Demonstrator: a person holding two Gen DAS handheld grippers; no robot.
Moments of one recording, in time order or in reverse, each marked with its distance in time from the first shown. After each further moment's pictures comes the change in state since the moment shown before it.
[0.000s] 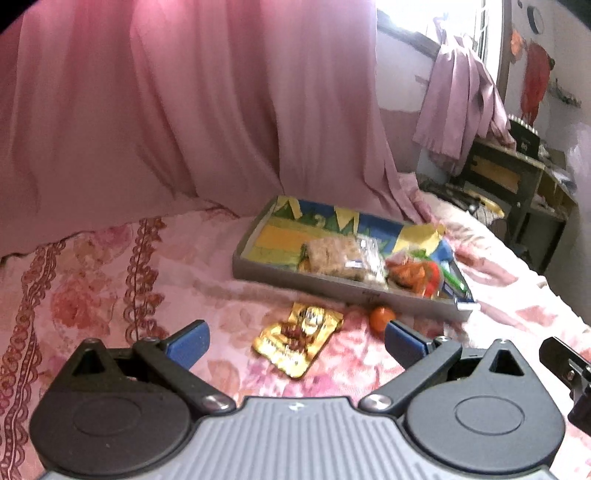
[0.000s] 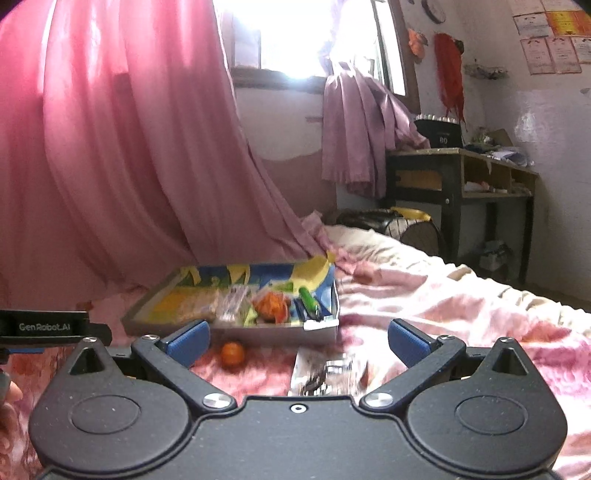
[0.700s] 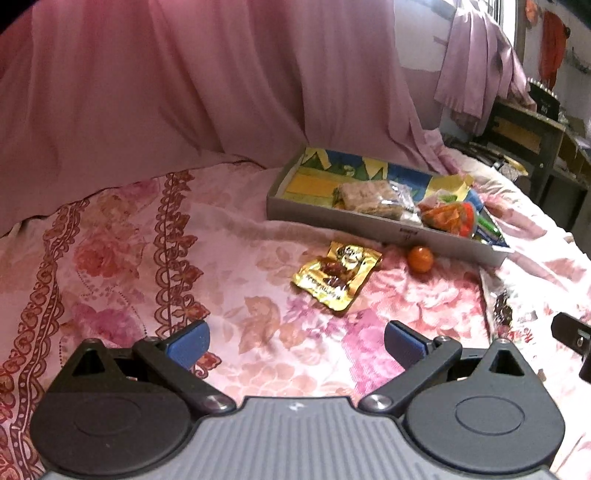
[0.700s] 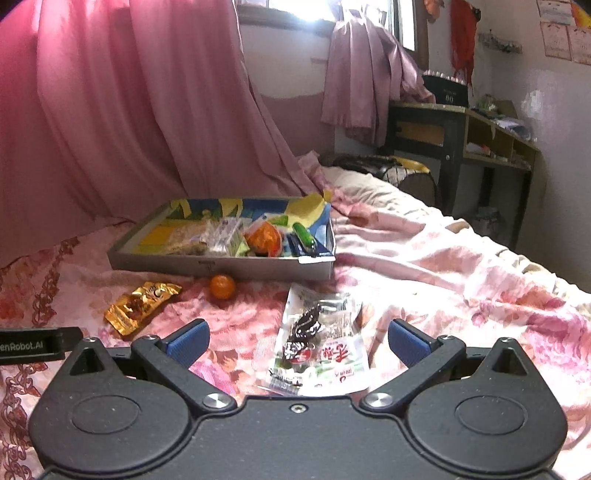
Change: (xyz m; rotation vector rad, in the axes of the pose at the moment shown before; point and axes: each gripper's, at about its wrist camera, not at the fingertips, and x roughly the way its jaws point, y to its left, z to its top) left arm 0.005 0.022 -0.035 0.020 0.106 0.077; right arm 0.020 0.010 -0.018 -0.061 0.191 -0.049
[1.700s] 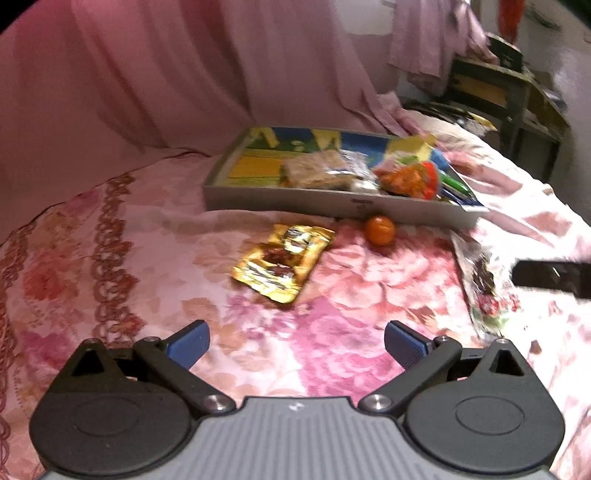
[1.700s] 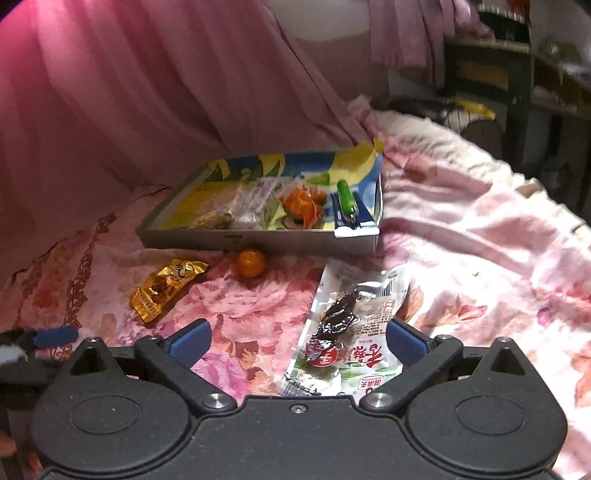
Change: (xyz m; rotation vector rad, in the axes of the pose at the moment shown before) left arm 0.030 -0.043 -0.001 0.152 0.056 -0.074; right arm 0.068 -0.038 0.033 0.028 0.218 0.259
